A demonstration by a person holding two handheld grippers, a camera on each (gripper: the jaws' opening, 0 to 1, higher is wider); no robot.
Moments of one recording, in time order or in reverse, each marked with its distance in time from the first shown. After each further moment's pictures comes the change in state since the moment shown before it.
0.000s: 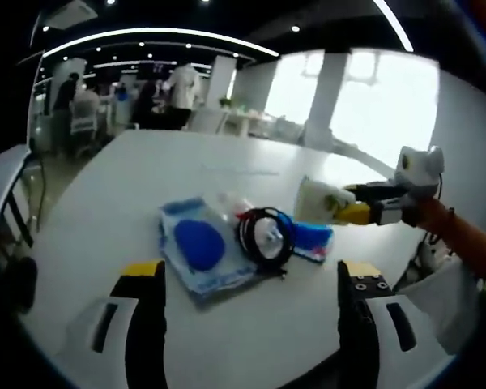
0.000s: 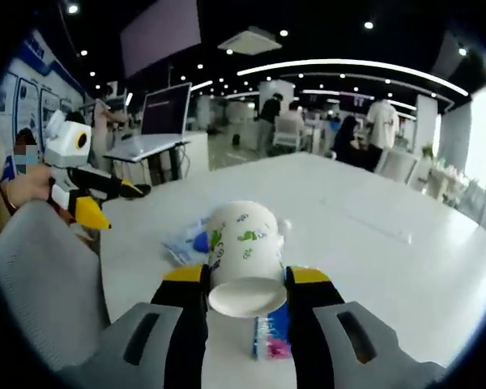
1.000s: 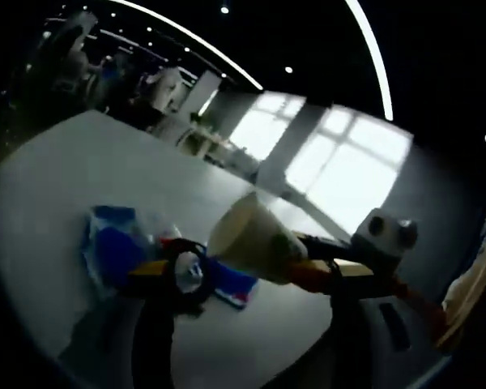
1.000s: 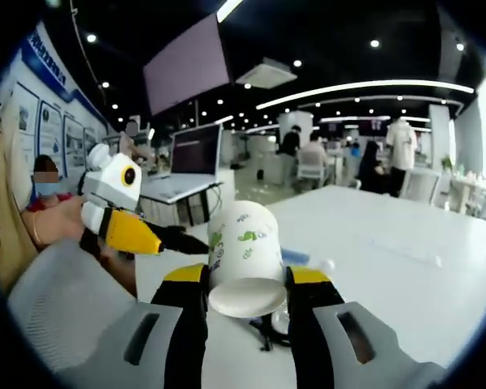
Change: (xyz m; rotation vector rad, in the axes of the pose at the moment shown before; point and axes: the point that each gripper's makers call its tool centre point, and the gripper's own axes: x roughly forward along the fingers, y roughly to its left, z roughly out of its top) left arm 0.012 -0.060 0.044 -0.327 -0.170 -0.310; right arm 0.000 0.058 0.054 0.039 -0.203 0.133
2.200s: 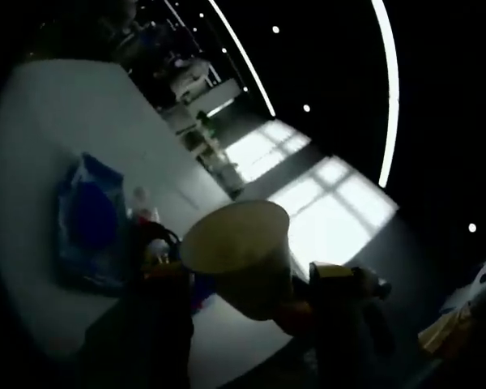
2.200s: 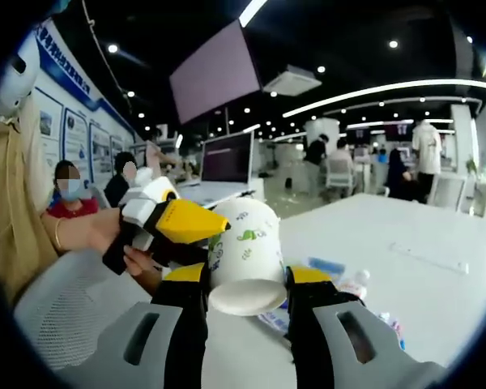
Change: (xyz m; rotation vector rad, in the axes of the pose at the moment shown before) left arm -0.001 -0.008 -0.001 -0.329 -0.096 -0.086; right arm 0.012 0.037 0.005 -0.006 -0.046 0.145
